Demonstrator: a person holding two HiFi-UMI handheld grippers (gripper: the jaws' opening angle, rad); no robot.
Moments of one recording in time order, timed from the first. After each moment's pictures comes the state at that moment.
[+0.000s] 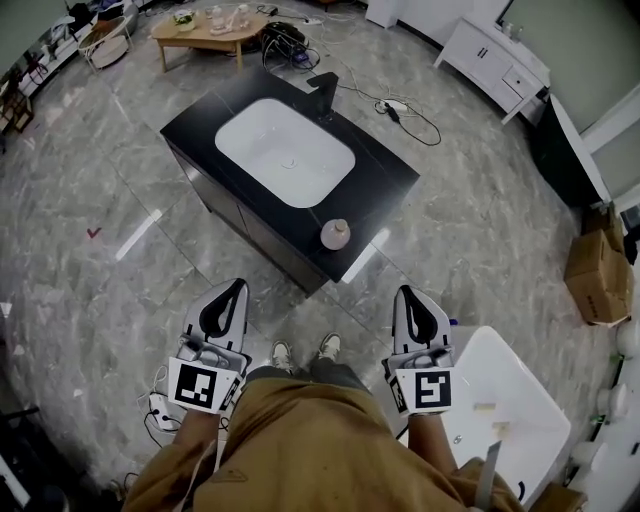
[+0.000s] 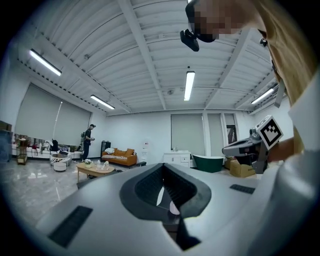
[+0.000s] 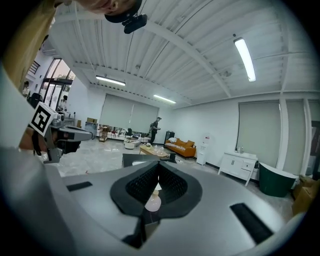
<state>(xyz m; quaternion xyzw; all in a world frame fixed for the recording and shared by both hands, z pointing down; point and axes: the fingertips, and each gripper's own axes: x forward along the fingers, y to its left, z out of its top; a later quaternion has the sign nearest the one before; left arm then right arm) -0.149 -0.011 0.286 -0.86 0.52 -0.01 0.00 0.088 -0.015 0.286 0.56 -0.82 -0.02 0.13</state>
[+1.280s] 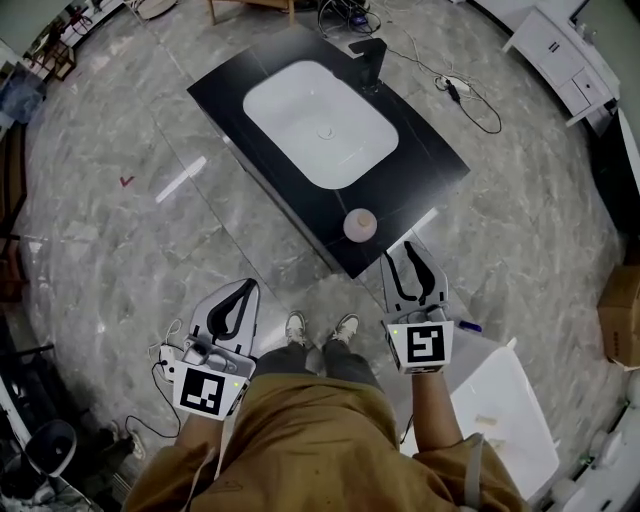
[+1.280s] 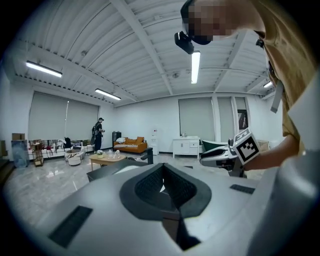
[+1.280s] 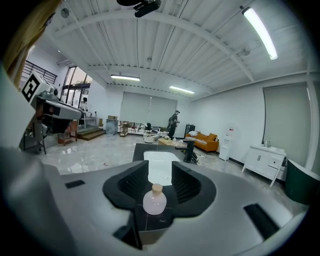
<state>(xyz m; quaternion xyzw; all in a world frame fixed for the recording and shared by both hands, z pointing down) -0.114 -0.032 0.324 -0.82 0.57 -0.09 -0.03 0.074 -0.130 0.387 0.44 -0.88 0.00 0.17</state>
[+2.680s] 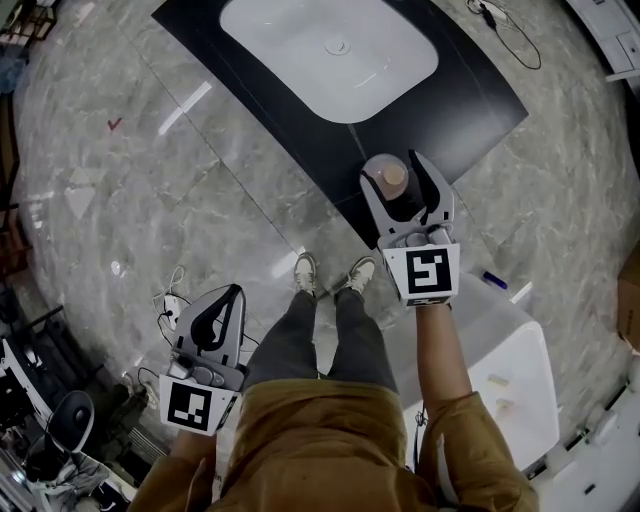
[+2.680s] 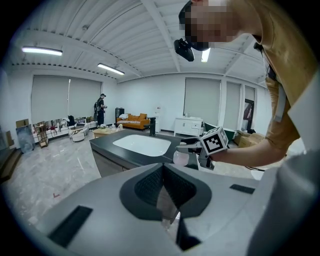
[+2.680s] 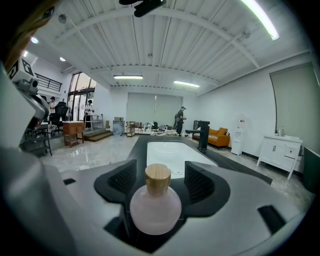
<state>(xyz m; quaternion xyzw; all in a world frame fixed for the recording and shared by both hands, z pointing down) -0.125 -0.023 0.452 -0.79 0.57 -0.17 -0.14 0.018 -0.218 0.527 0.39 -0.91 0.02 0.15</state>
